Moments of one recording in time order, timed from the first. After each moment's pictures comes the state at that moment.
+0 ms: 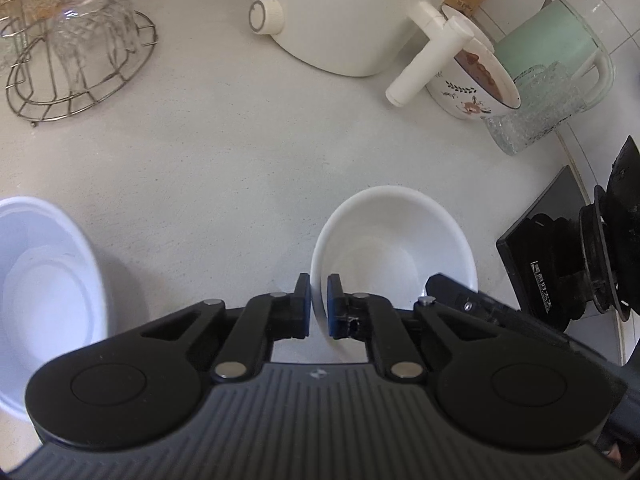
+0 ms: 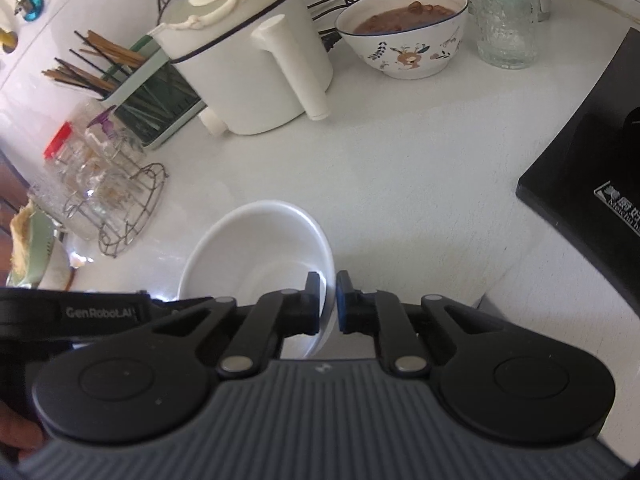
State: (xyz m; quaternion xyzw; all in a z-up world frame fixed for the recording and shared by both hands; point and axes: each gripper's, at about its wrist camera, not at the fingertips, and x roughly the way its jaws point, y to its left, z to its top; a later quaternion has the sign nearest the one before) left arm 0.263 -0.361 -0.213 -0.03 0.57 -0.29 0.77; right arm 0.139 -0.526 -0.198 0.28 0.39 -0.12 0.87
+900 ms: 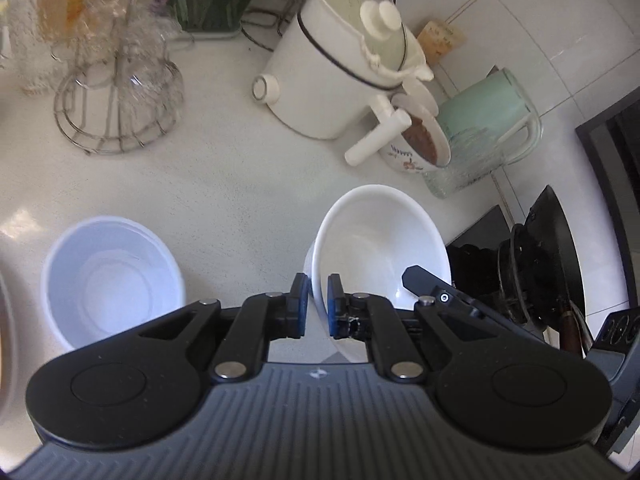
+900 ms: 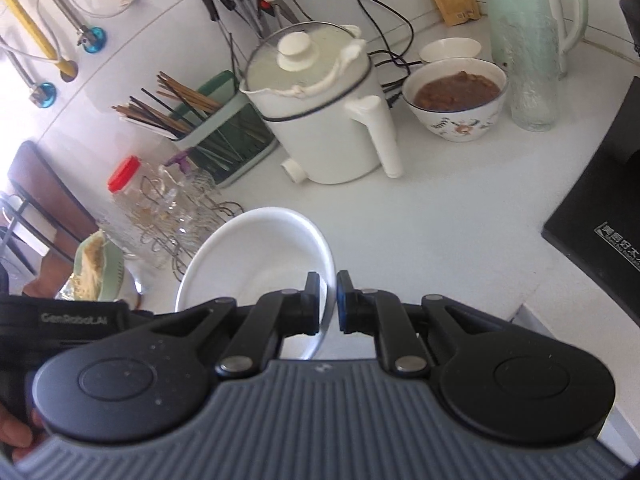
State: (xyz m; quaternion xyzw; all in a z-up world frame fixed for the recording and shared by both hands) left arm 0.259 -0.265 -0.107 -0.10 0.54 -0.33 0.77; right arm 0.127 -0.475 -0.108 0.28 0.33 -0.10 0.89
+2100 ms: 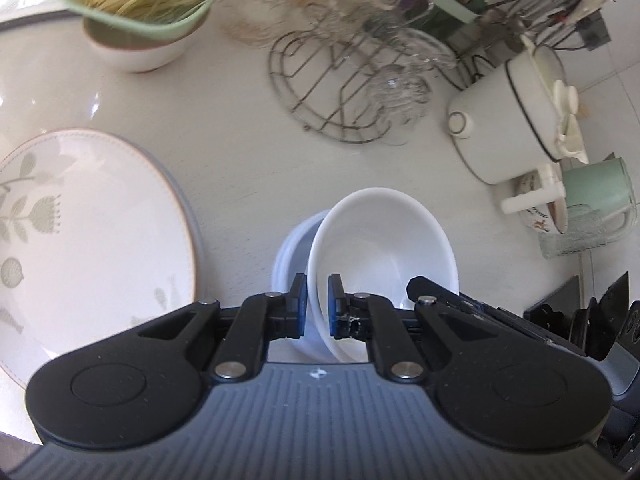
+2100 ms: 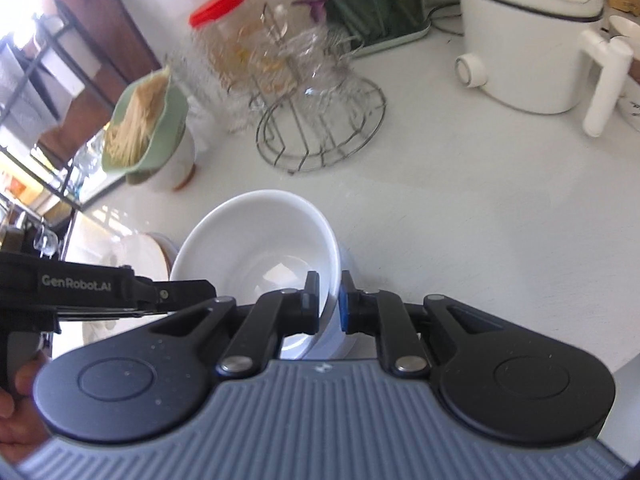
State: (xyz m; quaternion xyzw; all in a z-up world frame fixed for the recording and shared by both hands) left arm 0.299 -0.123 -0.162 -0.16 0.59 -0.17 0.77; right arm 0.232 -0.345 -0.151 0.17 0.47 0.04 0.87
